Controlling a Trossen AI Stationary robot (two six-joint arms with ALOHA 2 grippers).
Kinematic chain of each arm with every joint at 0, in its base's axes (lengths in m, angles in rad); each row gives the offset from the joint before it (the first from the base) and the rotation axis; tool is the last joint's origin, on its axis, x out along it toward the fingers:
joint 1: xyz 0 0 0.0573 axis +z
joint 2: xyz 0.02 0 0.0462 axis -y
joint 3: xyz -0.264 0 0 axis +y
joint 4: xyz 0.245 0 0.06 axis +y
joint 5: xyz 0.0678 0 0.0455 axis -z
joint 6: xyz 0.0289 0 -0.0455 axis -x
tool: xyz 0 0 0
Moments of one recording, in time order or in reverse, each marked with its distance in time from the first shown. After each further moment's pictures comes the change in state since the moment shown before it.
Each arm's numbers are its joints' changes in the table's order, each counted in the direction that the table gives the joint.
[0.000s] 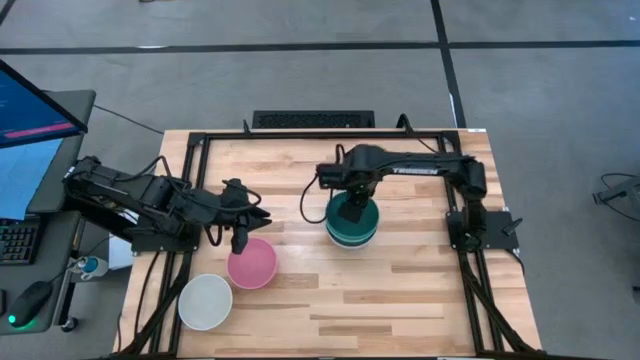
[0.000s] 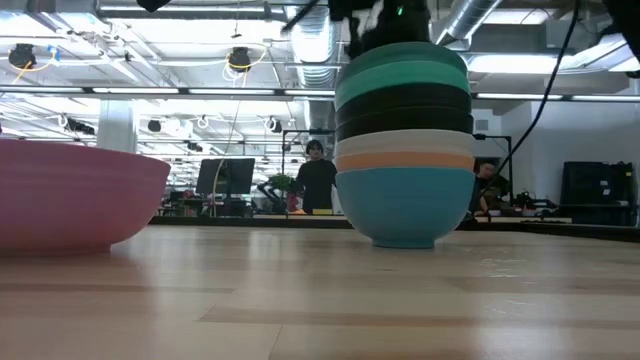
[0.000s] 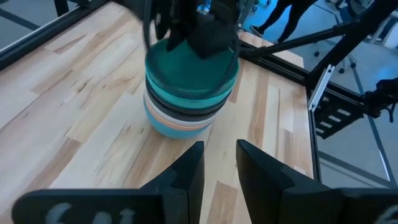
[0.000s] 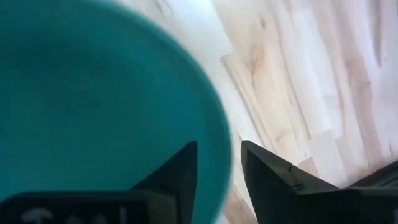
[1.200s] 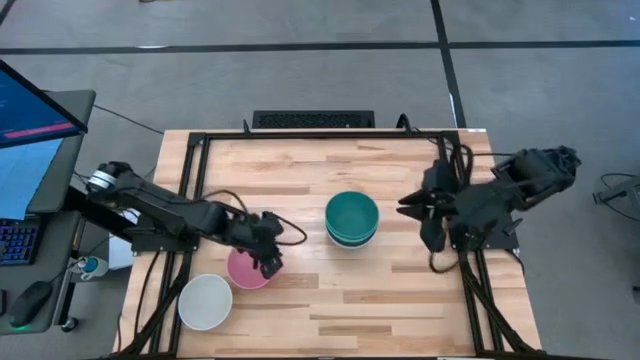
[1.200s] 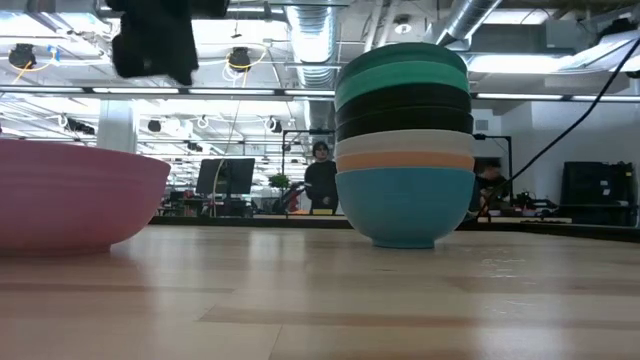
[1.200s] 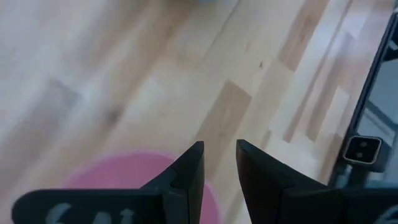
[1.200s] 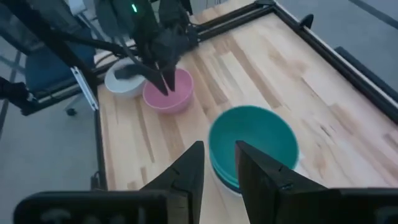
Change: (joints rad) left arm -0.016 -0.372 0.000 0.091 0.241 0.329; right arm 0.606 0.619 -0.006 -0.212 0.401 -0.331
